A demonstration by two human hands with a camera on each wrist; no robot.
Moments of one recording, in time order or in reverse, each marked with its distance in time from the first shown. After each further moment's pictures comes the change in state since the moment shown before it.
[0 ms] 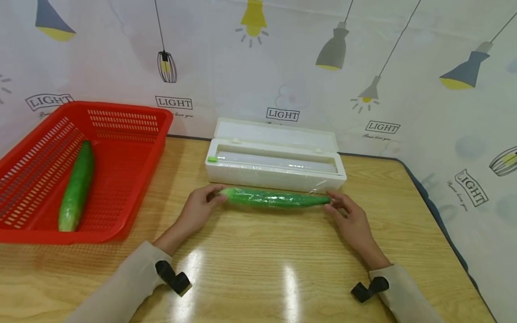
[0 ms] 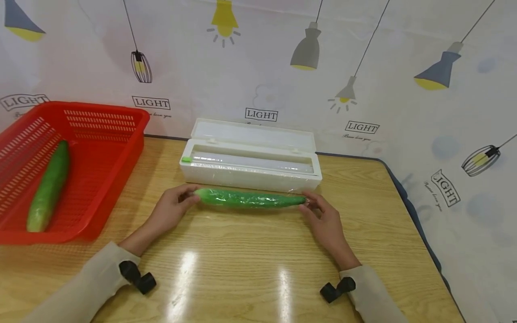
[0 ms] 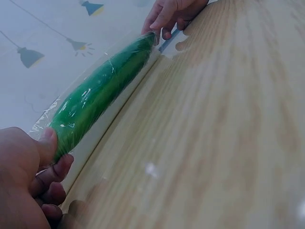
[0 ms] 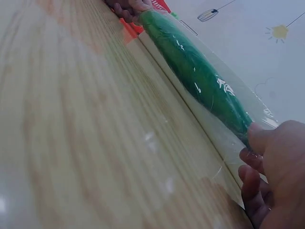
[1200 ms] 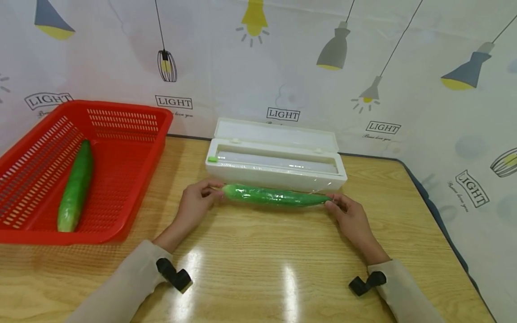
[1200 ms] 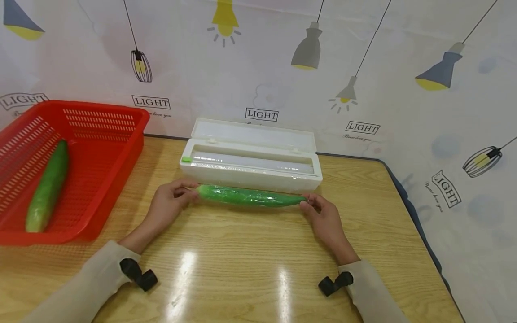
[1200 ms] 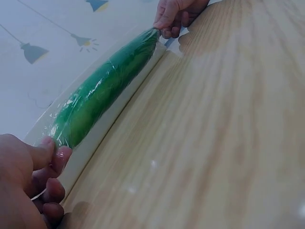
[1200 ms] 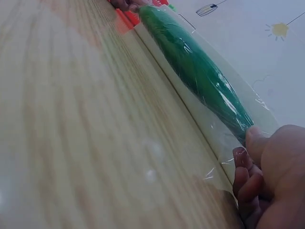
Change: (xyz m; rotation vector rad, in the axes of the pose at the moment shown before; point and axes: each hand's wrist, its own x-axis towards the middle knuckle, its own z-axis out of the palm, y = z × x) left_hand 0.006 0.001 -0.005 -0.121 0.097 -0.088; right_hand 0.018 0.038 0.005 0.016 -0.013 0.133
